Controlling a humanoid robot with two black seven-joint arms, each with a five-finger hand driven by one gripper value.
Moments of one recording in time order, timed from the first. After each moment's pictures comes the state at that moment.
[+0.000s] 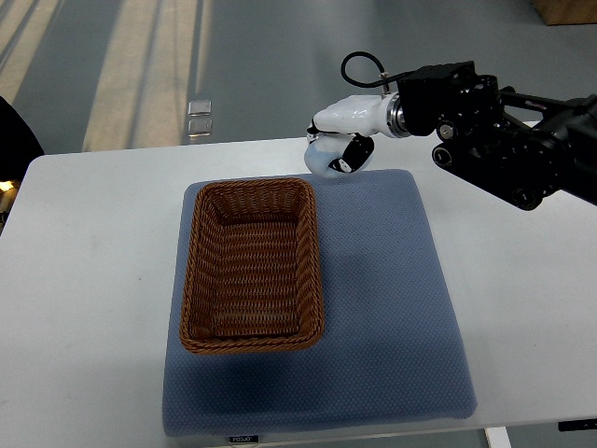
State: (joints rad) left arm 0.00 0.00 -0.16 -0.14 0.06 -0.05 -0.04; right arm 1.23 -0.25 0.33 0.96 -1.68 0.39 0.04
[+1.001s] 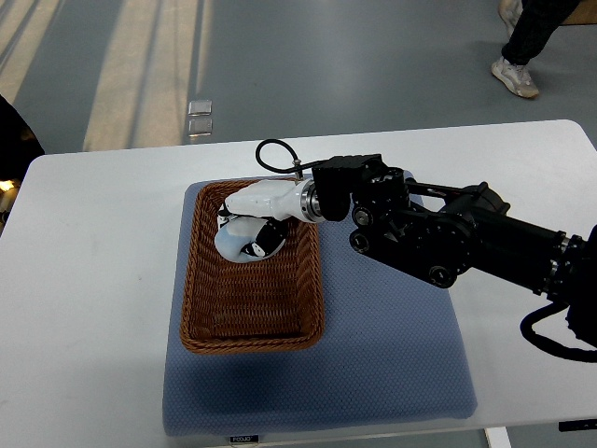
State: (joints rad) left arm 0.00 0.00 -0.16 -0.14 0.06 -0.05 -0.04; right arm 1.04 0.00 0.37 0.96 -1.69 0.31 0.03
